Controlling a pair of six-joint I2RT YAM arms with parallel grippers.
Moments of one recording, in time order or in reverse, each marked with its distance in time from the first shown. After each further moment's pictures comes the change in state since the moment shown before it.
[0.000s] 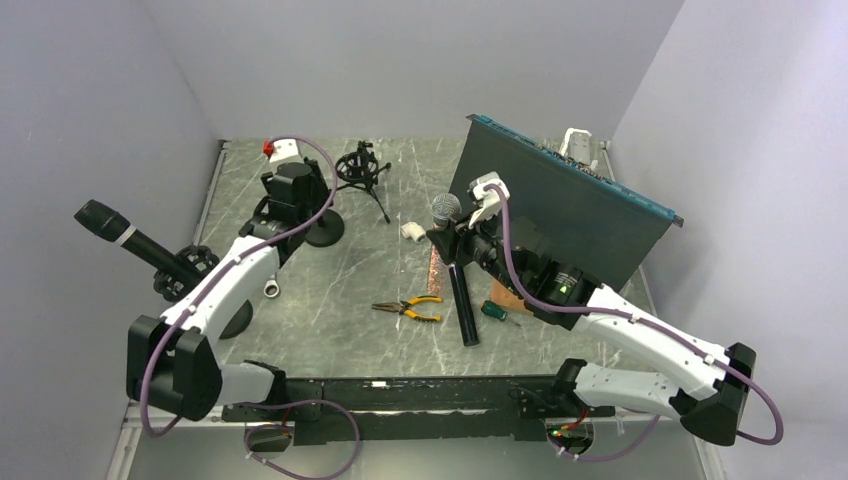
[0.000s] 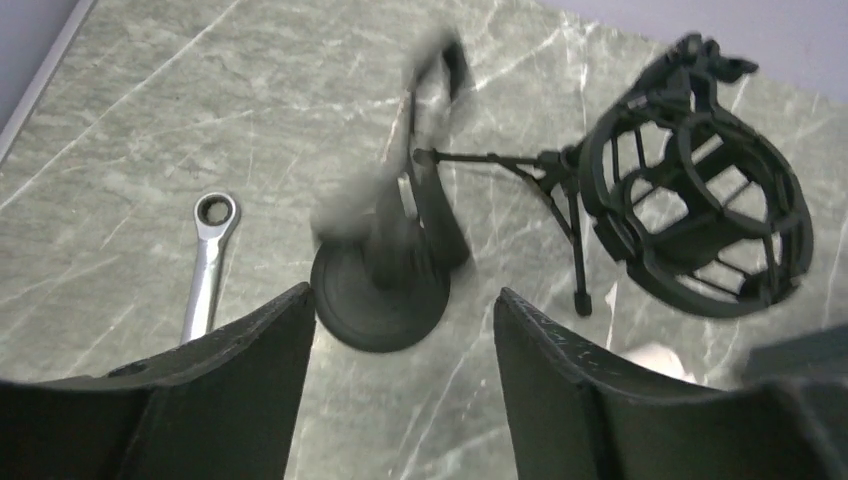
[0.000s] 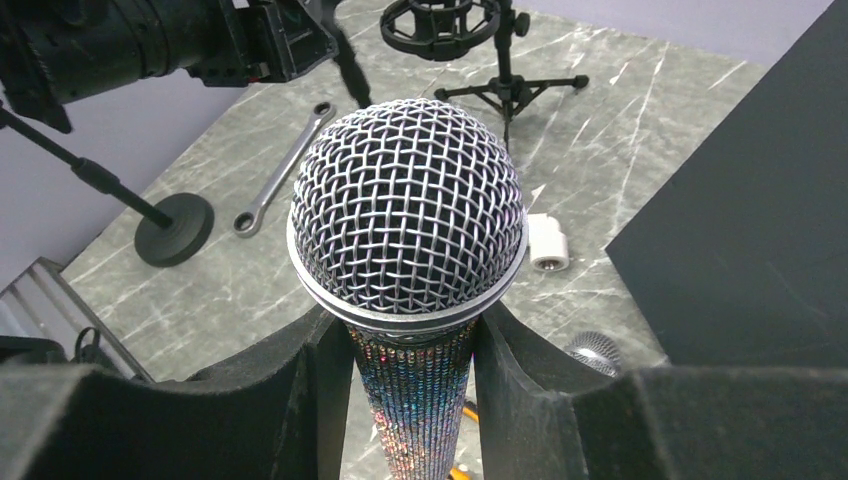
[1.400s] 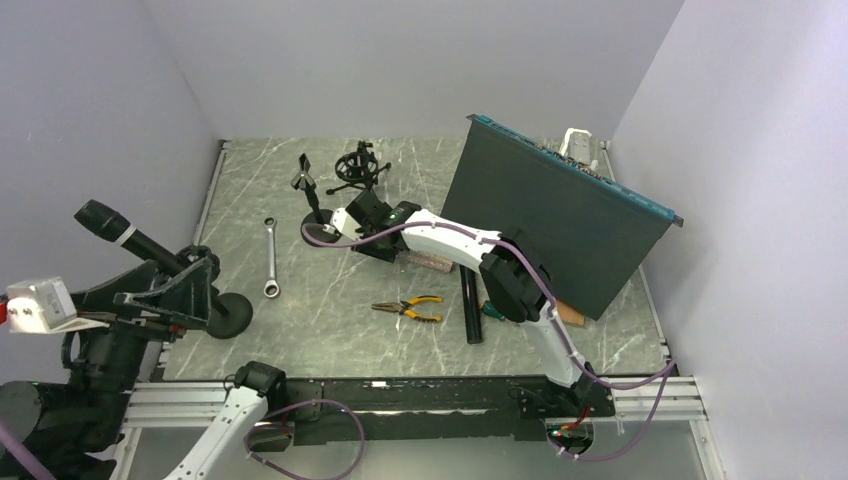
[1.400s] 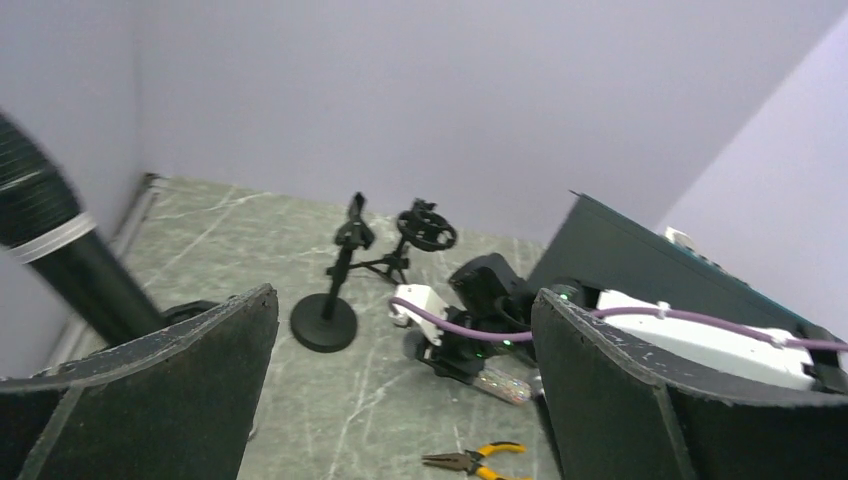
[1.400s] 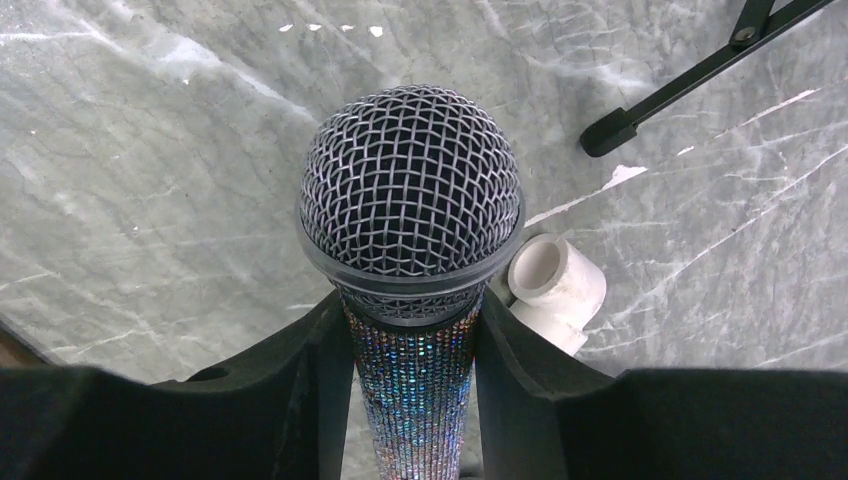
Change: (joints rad) left arm -0.002 -0.873 0.588 -0.865 0.270 0.050; right arm -0.035 1.212 0.869 -0.533 -0.123 -0.712
